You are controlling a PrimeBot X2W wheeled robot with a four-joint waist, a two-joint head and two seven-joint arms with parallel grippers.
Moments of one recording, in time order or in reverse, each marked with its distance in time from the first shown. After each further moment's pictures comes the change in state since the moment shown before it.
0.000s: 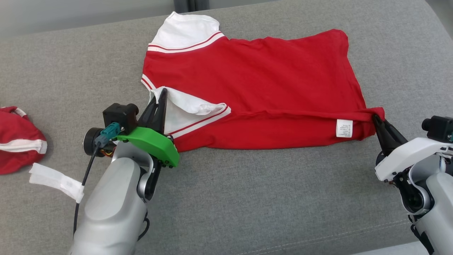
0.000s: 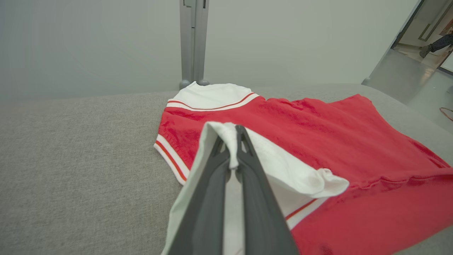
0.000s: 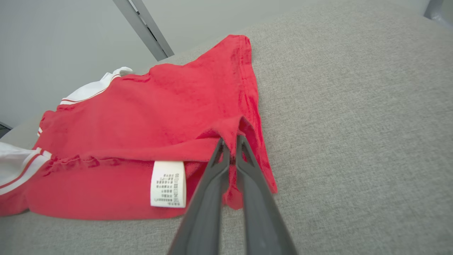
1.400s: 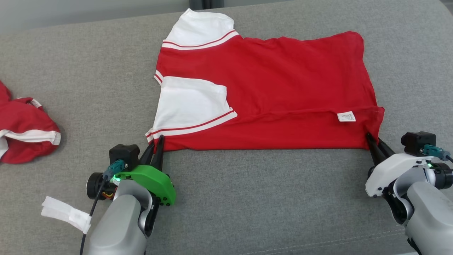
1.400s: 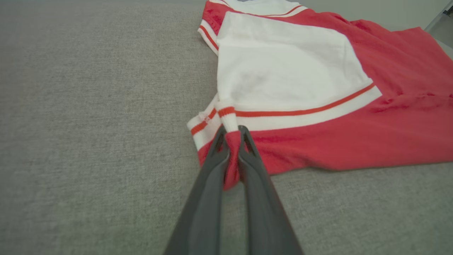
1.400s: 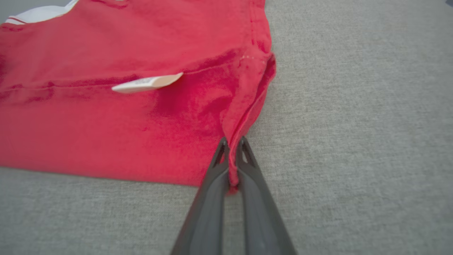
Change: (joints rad) left arm 0.095 -0.021 0.026 0.180 0.025 0.003 -0.037; right arm -0.118 0.005 0.197 0.360 -0.111 0.000 -0.198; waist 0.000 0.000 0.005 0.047
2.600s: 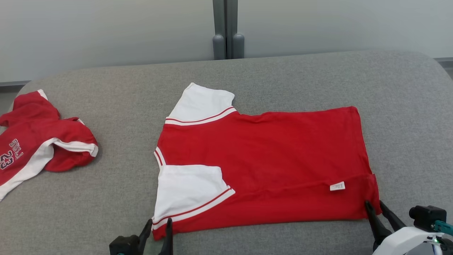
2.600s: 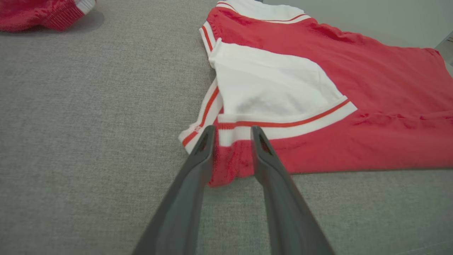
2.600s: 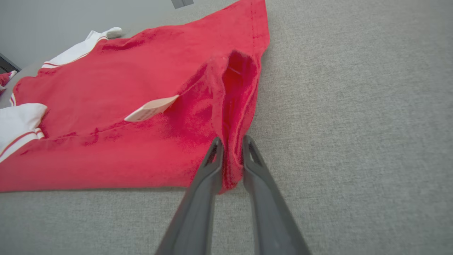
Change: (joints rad) left arm 0.538 0.011 0.053 -0.392 0.018 0.060 0.025; right arm 0.481 0.034 -0.175 -0.354 -0.025 0.000 0.045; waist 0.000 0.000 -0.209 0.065
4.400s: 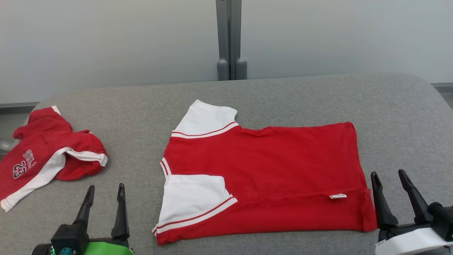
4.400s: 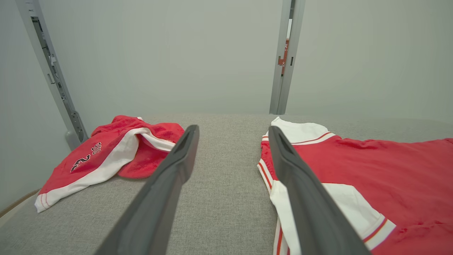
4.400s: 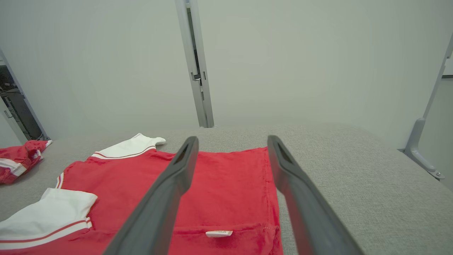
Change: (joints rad) left arm 0.044 0.055 0.236 -0.304 0.162 -0.026 -0.025; right arm 0.151 0.158 -0.246 -0.444 -0.328 0.000 -0.051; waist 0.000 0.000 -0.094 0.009
